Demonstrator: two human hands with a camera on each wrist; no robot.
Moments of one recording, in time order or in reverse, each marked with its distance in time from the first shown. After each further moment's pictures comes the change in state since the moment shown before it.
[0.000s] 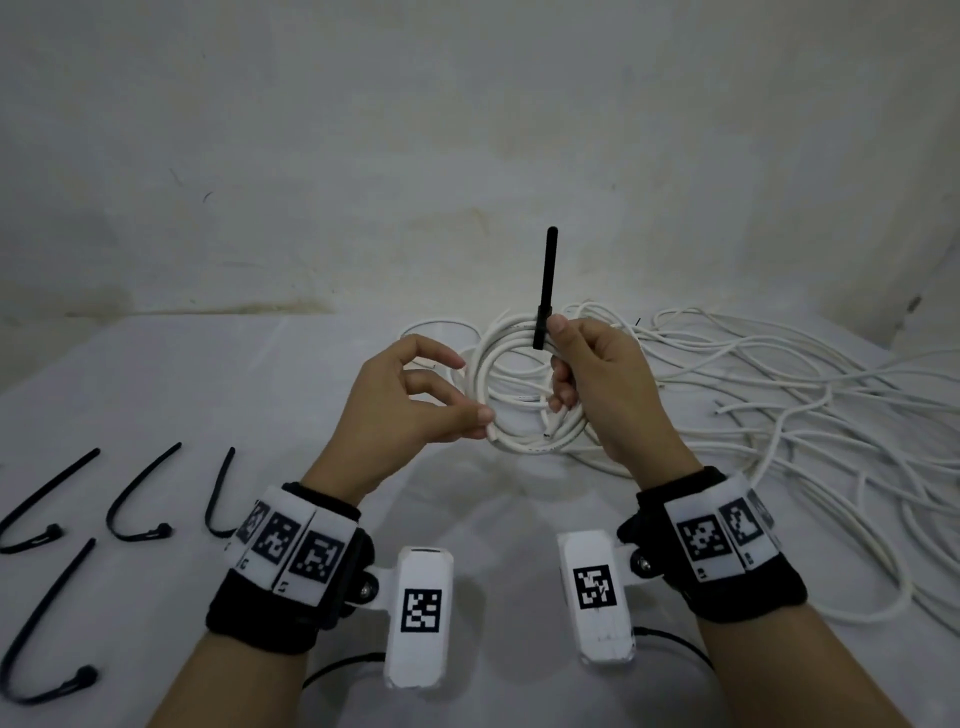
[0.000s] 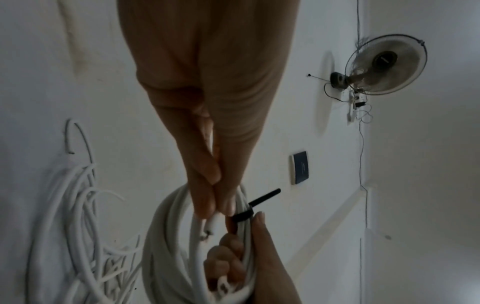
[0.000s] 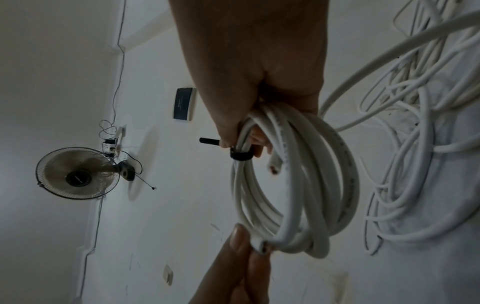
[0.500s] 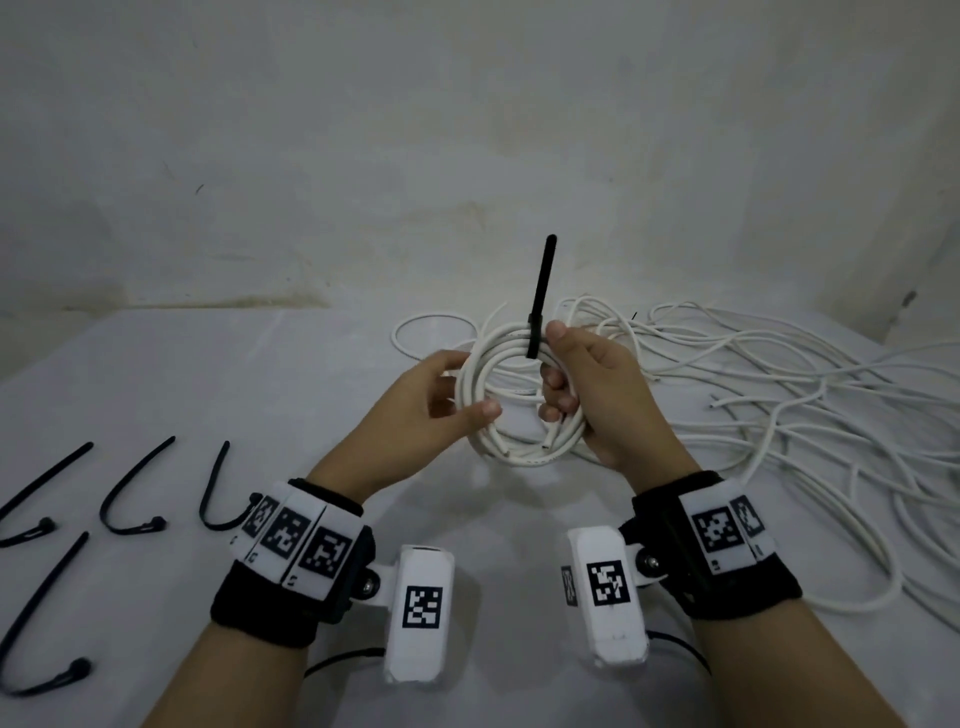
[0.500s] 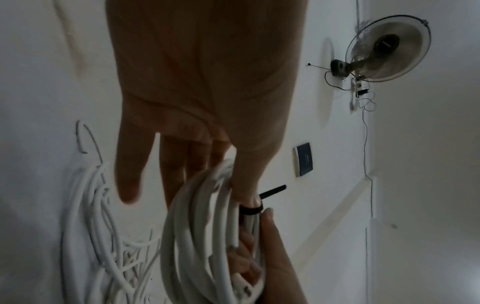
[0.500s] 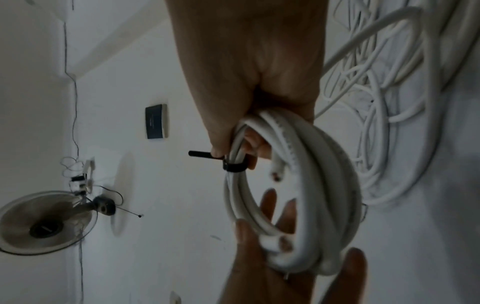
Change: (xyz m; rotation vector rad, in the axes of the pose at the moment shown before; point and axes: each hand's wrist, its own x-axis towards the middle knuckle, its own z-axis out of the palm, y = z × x) left_hand 0.001 -0.010 0.007 0.101 -0.197 -0.061; right_hand -0.007 0.008 -0.002 0.272 -0.092 0.151
